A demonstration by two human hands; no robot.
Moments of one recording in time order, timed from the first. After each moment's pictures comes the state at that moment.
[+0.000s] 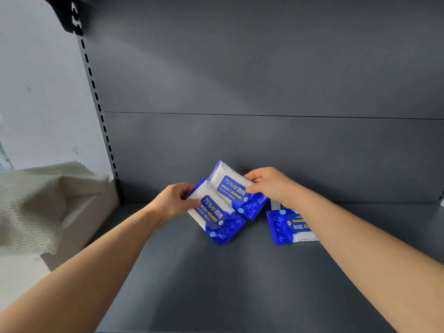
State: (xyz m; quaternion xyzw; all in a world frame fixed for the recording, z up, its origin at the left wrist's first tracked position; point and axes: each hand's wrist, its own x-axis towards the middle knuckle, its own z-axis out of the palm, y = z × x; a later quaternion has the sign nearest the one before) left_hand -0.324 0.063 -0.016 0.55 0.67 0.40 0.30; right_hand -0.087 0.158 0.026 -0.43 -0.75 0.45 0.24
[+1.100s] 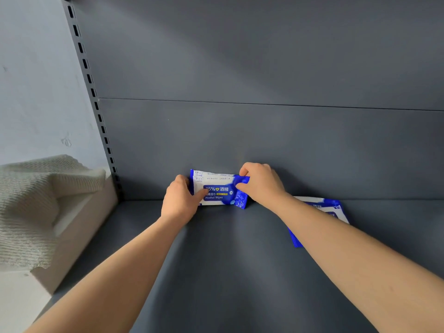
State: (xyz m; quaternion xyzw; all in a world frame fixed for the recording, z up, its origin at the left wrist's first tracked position) left_hand -0.336 0.110 -0.054 0.47 0.76 0.43 0.11; right_hand -0.151 0.190 -0.014 -0.51 -0.82 0.07 0.25
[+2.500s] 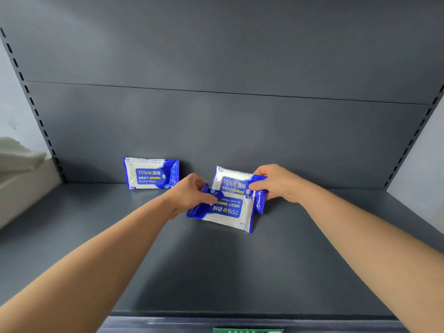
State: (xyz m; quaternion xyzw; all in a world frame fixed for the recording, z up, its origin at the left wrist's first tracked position) left_hand -0.158 0.114 -0.030 0.54 0.68 0.37 0.35; right_hand 0.053 0.205 -0.002 -0.49 -0.72 0.43 0.20
